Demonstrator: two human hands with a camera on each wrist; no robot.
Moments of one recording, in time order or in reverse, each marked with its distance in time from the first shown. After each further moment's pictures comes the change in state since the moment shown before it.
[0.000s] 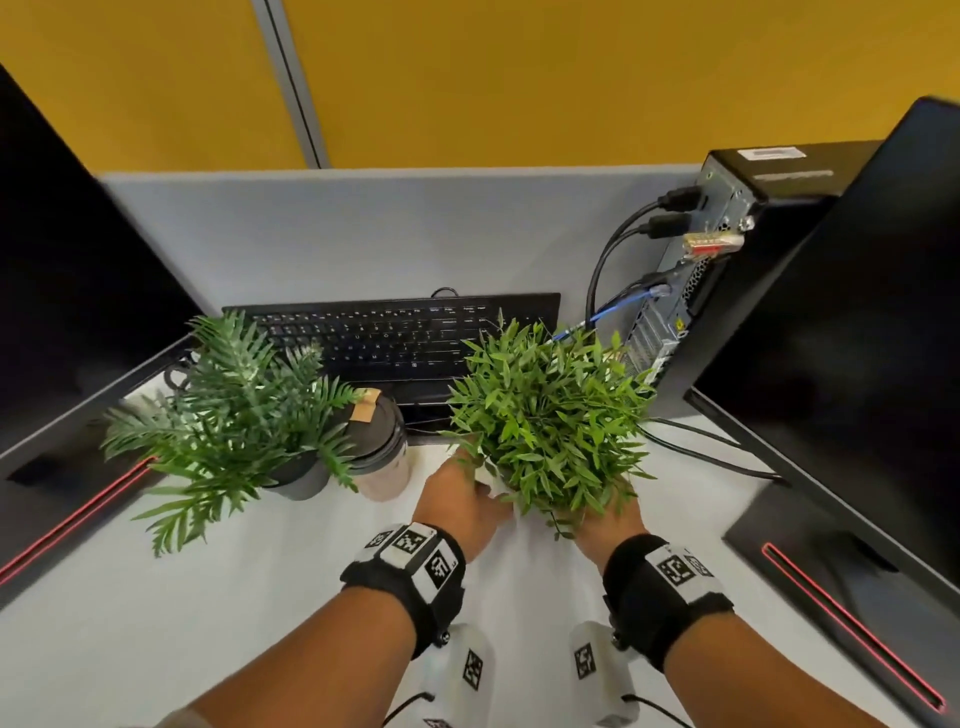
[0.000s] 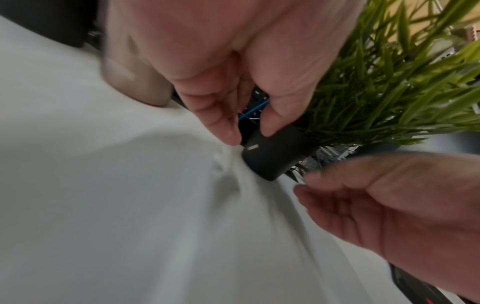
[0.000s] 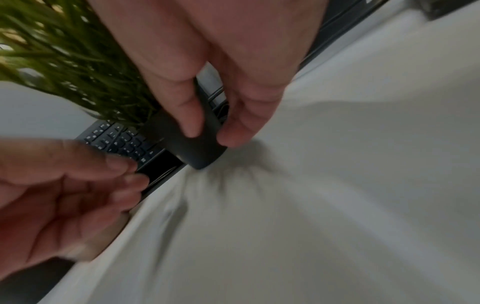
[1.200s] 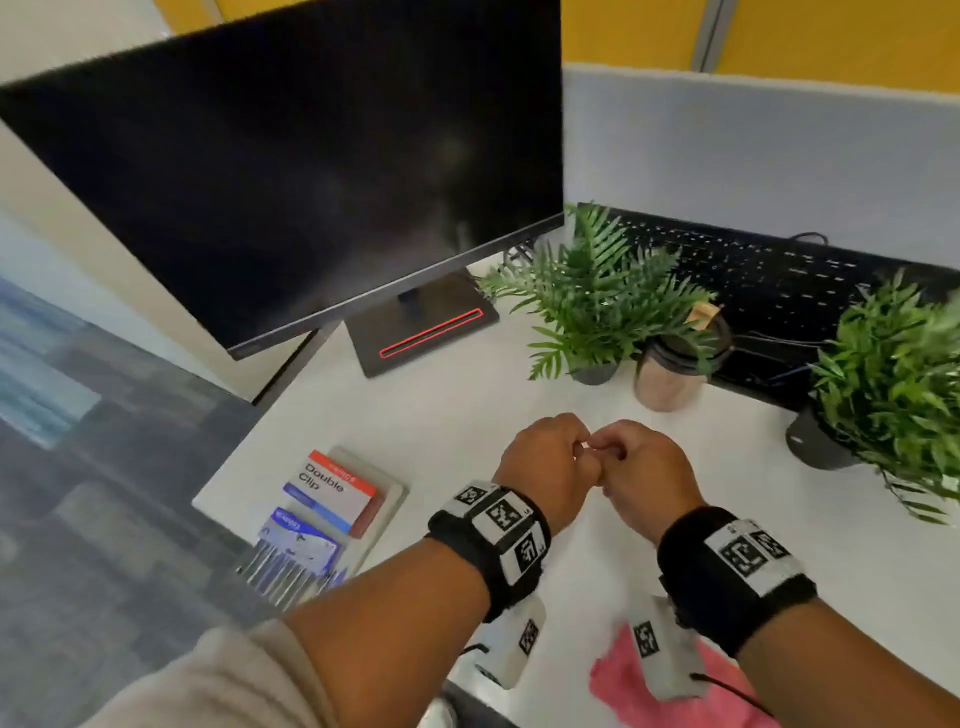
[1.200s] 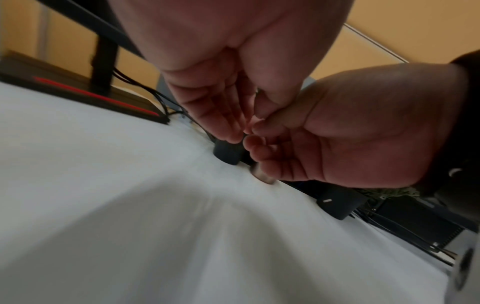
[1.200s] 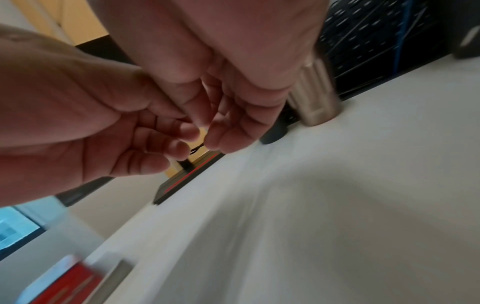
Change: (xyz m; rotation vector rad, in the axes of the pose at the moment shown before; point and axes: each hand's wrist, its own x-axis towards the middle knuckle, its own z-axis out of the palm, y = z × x) left_hand -0.148 -0.136 -0.108 -0.089 0.267 -0.104; right_hand -0.113 -0.171 0.135 0.210 -0.277 -0.336
